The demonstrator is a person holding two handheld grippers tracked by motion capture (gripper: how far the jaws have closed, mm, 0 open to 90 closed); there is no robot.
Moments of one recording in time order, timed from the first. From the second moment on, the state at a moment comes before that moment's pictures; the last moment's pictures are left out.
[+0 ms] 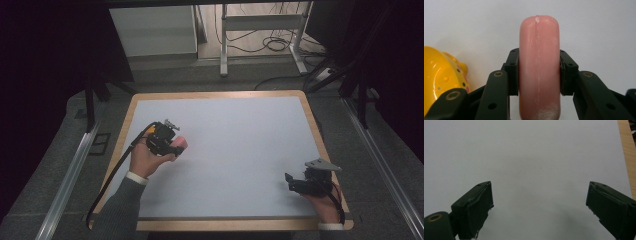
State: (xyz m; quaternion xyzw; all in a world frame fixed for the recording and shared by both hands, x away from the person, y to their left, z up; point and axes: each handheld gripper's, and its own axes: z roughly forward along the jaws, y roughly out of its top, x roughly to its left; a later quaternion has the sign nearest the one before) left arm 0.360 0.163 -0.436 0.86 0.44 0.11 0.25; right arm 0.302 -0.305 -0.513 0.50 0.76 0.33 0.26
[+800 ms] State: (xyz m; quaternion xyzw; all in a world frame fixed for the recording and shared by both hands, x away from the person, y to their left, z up) left arm 0.364 0.201 -0.427 0.83 0.47 0.13 0.25; right arm 0.301 -0.306 -0.512 0.50 0.76 0.33 0.26
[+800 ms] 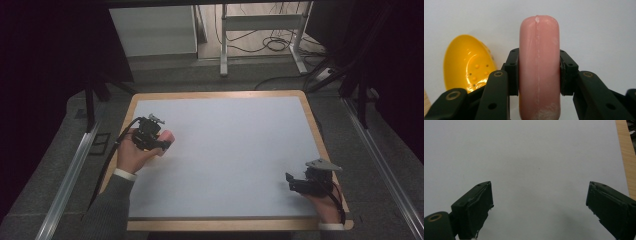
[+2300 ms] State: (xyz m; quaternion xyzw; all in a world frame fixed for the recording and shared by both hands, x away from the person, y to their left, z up) left arm 0.388 0.251 -0.442 0.80 0.54 0.14 0.23; right arm 0.302 -0.306 -0.513 0.50 0.76 0.33 0.26
